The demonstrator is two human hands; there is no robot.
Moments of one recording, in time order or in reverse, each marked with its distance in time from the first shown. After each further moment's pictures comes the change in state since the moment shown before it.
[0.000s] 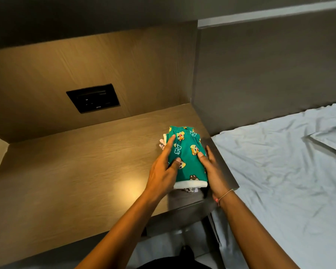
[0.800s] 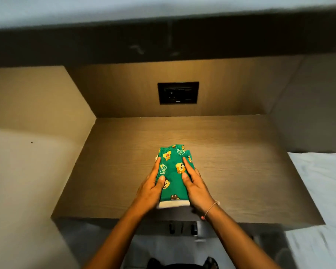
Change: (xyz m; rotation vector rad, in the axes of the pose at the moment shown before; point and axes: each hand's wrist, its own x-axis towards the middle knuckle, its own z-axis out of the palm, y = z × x) left_hand -0.086 -0.074 -0.216 0.256 0.280 -0.096; right_hand -0.010 0.105 0.205 -0.403 -0.350 -0.117
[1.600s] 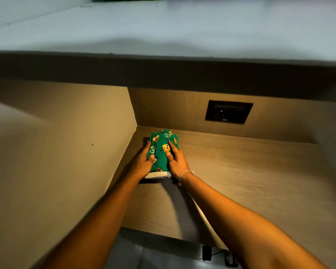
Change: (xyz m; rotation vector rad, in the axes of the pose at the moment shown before) left_hand 0.092 -0.039 -0.180 0.070 0.258 -0.184; right_hand 0.151 -0.017 0.188 -0.292 -0.084 -0.064
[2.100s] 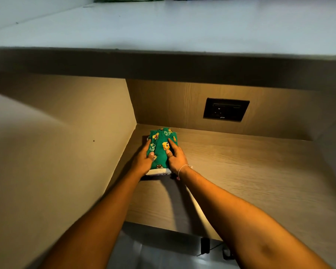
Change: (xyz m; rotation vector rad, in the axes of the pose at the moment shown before) left_hand -0.008 0.002 0.002 -0.050 0.018 -0.016; right_hand -0.002 -0.007 0.000 0.146 -0.005 0.097
